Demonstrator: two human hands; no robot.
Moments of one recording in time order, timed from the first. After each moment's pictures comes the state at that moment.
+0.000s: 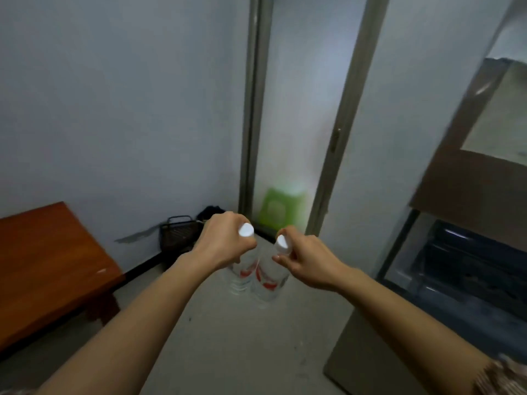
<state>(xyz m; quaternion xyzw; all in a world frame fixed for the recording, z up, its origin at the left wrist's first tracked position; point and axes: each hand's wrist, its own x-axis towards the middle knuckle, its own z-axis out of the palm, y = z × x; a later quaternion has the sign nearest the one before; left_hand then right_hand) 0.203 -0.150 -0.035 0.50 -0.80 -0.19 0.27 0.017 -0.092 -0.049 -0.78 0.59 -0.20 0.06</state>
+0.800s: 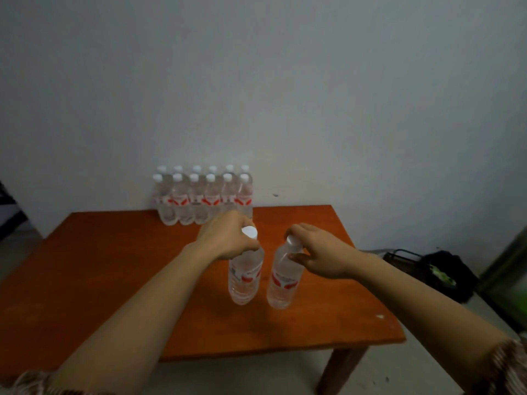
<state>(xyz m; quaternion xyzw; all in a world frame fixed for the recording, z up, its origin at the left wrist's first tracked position) 0.842 -0.200 -0.051 0.80 -0.54 -0.14 0.23 0.658 -0.314 -0.072 -0.96 0.22 -0.08 0.12</state>
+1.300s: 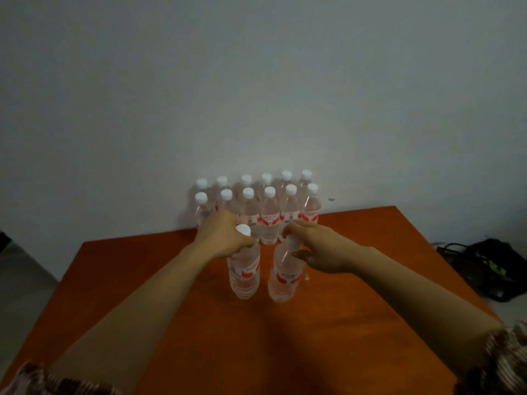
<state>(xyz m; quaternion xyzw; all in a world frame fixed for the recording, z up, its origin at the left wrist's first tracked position) 1.160 -0.251 -0.095 0.81 -0.49 -0.20 0.25 0.966 -0.360 -0.114 -0.96 0.24 -0.04 0.15</state>
